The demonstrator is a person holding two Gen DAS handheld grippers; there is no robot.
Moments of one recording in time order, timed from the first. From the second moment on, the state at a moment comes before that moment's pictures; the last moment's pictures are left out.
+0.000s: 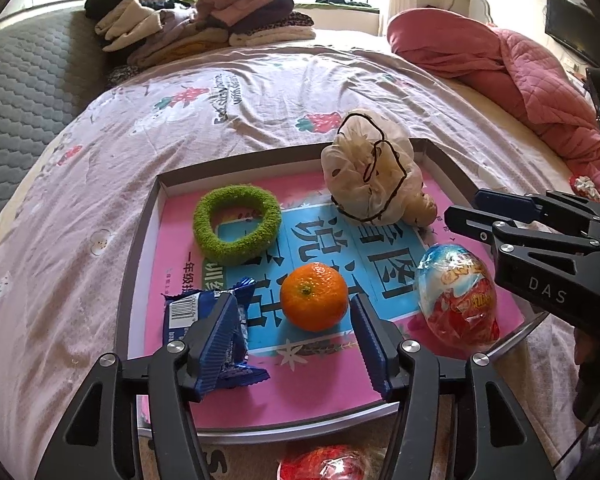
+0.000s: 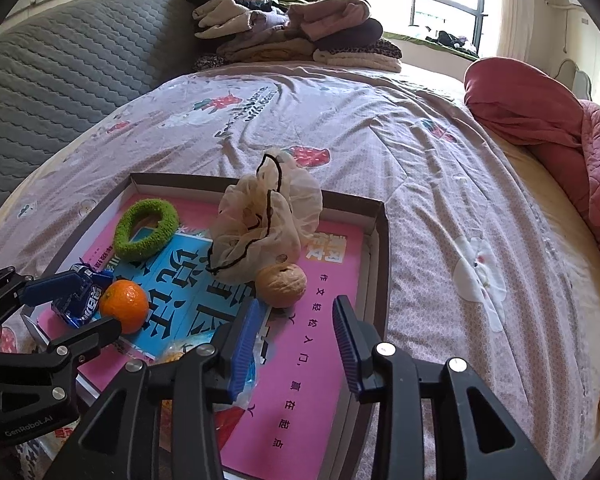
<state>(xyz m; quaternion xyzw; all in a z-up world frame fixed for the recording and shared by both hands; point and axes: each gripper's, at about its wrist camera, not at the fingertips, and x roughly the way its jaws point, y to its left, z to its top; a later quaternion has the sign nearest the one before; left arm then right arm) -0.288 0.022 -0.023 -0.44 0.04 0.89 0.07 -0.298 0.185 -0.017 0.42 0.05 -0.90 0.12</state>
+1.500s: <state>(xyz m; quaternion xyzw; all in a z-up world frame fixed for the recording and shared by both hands) -0.257 0.020 0.020 -0.42 0.03 0.91 0.03 -0.276 0.185 0.025 0.38 0.04 -0.91 0.13</state>
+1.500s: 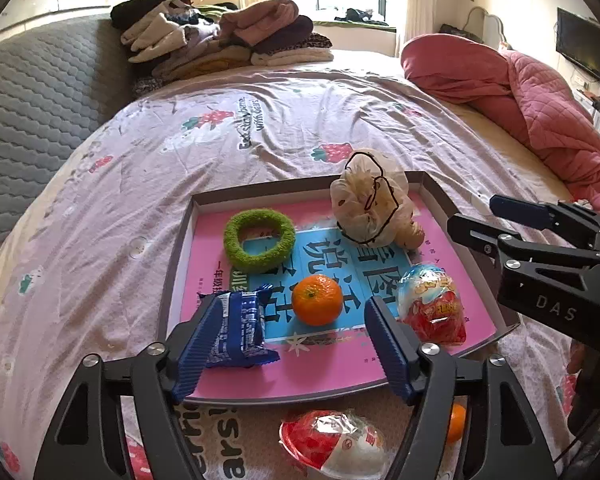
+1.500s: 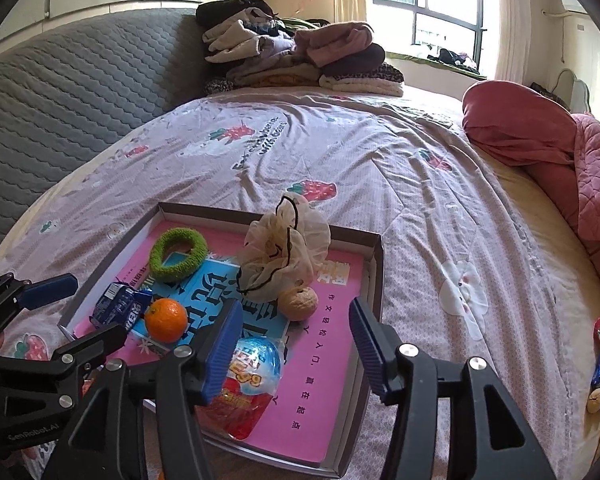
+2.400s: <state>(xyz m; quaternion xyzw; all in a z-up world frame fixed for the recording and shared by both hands) -0.226 0.021 0.071 -0.36 0.02 0.93 0.02 -0.234 0.191 0.079 0.31 0.03 -0.94 0.14</state>
